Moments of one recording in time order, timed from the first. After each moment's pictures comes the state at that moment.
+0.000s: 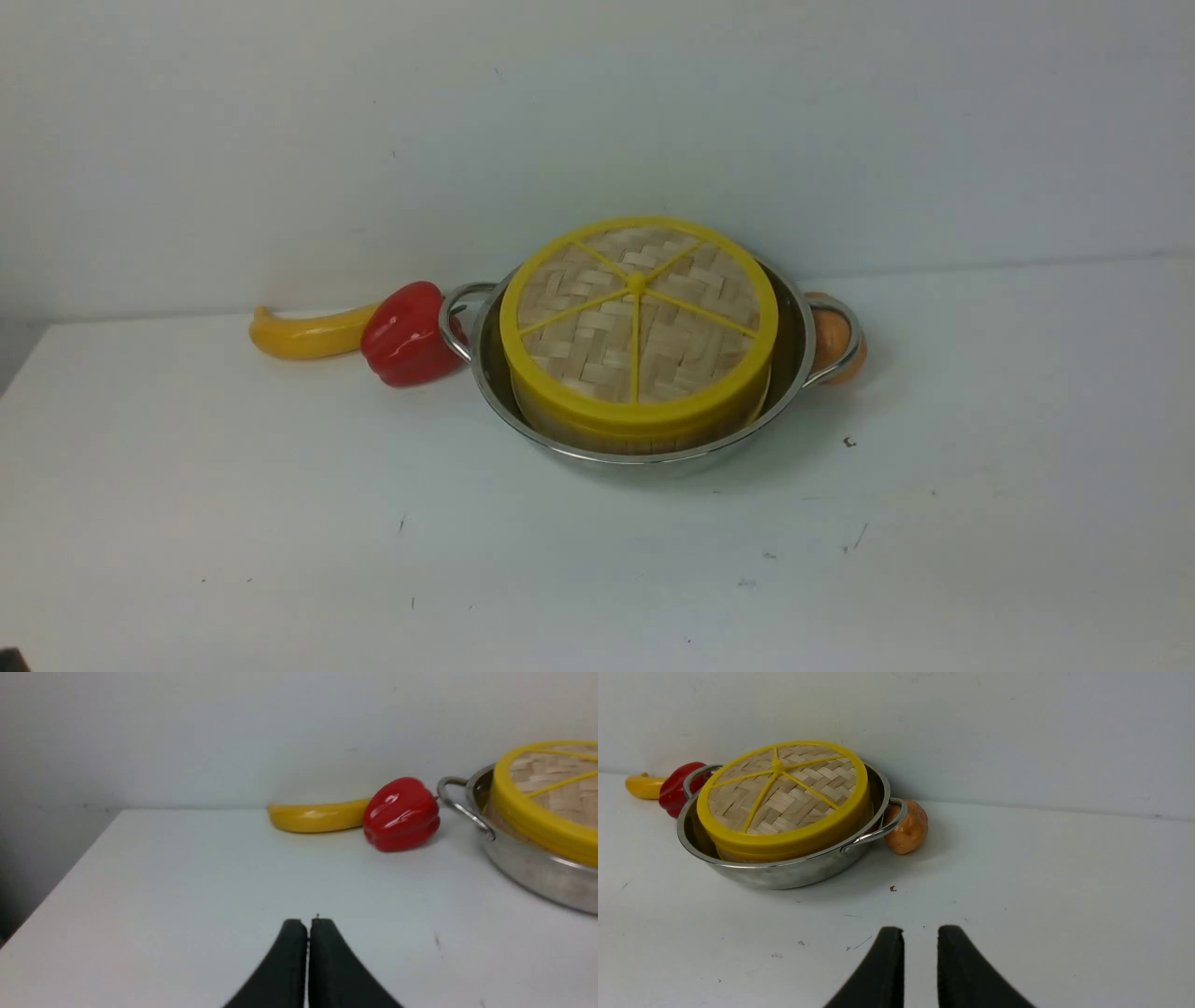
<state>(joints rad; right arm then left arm) 0.30 0.18 -0.54 -0.05 0.85 0.12 -0.01 0.02 -0.04 0.30 0.27 -0.33</state>
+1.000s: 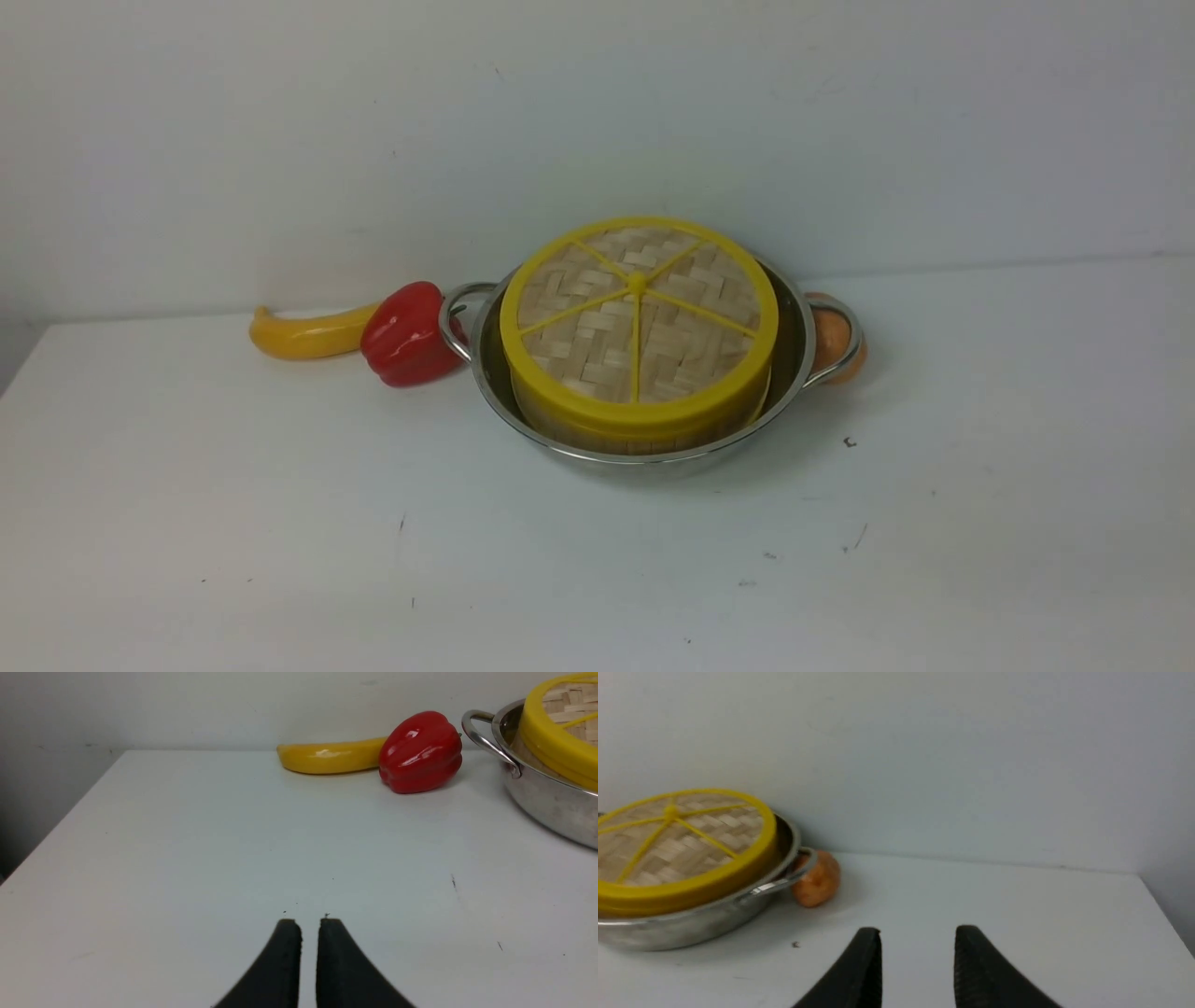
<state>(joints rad) 0.10 0.15 -0.25 -0.15 0.46 0.12 -0.01 0.00 0.01 0.29 0.32 -0.33</state>
